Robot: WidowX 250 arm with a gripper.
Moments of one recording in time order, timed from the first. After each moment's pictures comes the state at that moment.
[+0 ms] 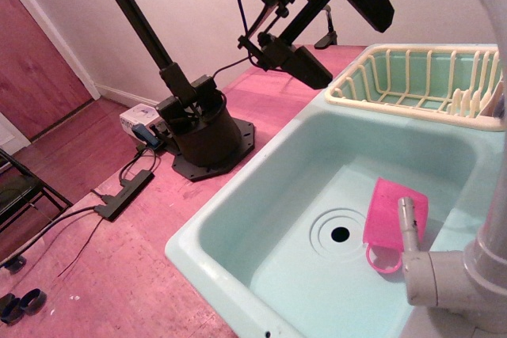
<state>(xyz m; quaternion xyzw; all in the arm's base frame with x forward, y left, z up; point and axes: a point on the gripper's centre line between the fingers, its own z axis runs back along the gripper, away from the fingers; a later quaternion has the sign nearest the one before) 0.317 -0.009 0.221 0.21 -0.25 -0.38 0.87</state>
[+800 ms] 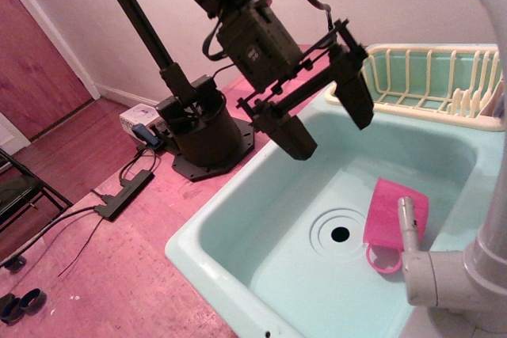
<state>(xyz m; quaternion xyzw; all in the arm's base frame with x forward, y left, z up) 0.310 -0.038 0.164 0.14 -0.24 -0.48 0.83</state>
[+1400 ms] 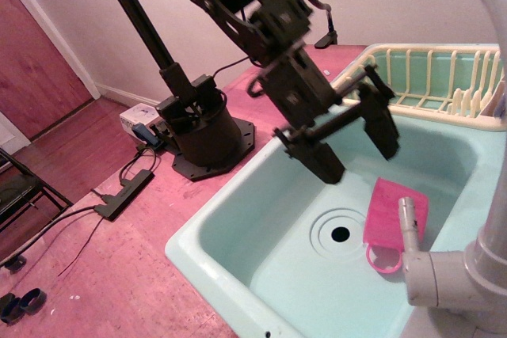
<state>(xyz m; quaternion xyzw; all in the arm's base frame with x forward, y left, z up) 0.329 -0.021 0.124 0.16 -0.25 -0.49 0.82</state>
